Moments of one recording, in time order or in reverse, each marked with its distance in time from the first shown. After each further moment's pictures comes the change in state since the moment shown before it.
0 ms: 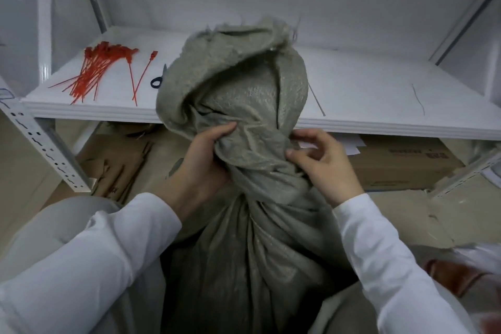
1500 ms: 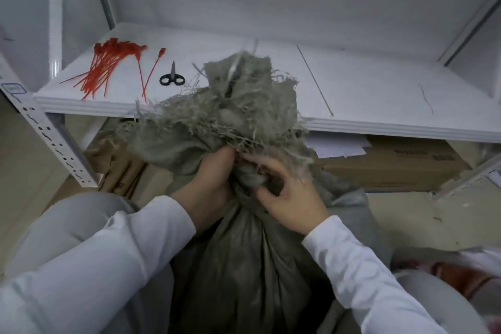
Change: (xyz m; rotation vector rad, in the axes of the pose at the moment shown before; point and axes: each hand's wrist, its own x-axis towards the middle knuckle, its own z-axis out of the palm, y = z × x) left_hand 0.006 -0.025 -0.006 0.105 0.302 0.087; right_hand -0.037 0.005 0.057 -0.316 -0.217 -0.328
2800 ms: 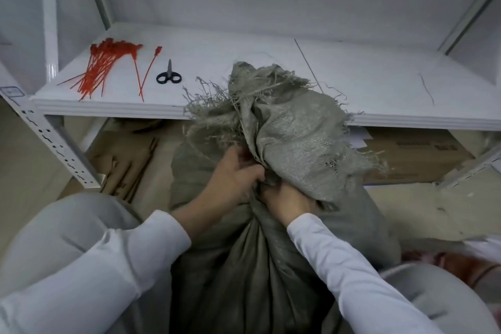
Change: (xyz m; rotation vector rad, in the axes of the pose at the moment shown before) left_hand -0.018 -0.012 -0.009 0.549 -0.223 0.262; right_hand 0.001 0.042 0.027 -0.559 0.055 0.524
